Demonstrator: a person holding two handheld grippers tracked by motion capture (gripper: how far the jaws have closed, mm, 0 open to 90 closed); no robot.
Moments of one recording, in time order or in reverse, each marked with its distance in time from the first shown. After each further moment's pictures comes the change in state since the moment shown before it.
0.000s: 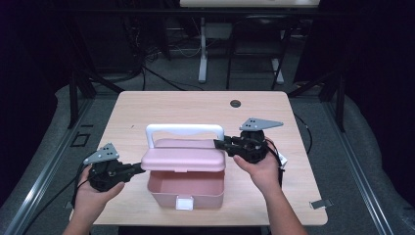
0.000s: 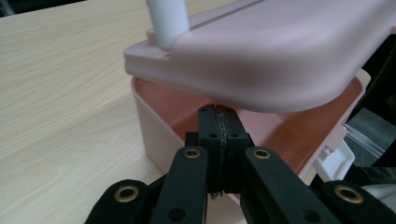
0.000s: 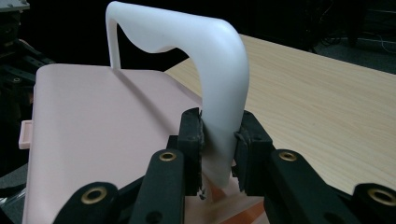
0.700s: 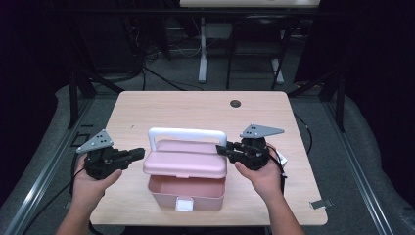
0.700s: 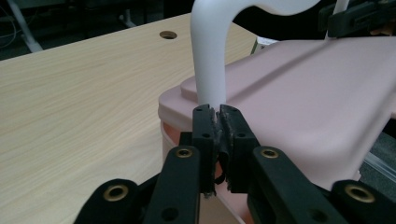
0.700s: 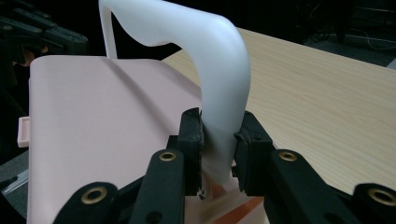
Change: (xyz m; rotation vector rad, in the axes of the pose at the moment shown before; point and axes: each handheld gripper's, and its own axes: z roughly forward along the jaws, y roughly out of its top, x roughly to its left) left arm 0.014 0.021 -0.010 -0.081 0.040 0.009; right arm 0.009 -0.010 -0.007 0.020 -0.041 -0.015
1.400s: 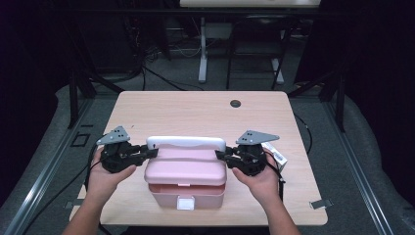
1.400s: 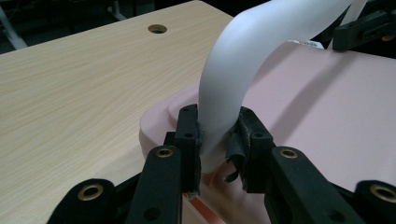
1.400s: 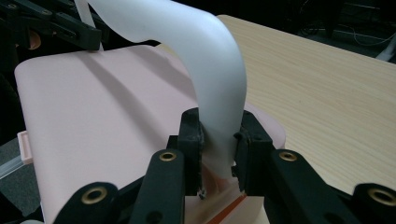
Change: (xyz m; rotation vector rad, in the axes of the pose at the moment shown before) left arm -0.002 0.012 0.036 0.026 -0.036 0.011; right arm 0.010 -0.012 0.004 0.031 -0.050 -0.030
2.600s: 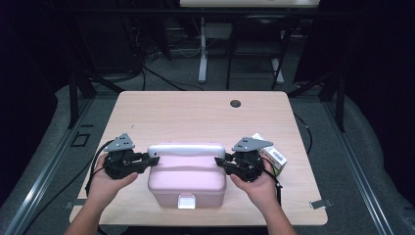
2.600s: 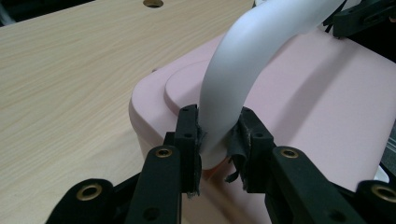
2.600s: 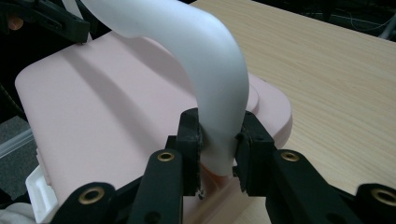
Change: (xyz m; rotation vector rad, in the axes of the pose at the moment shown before) left arm -0.004 -0.016 0.008 0.082 0.004 0.025; right arm 0.005 -0.017 0.009 0.065 -0.030 -0.012
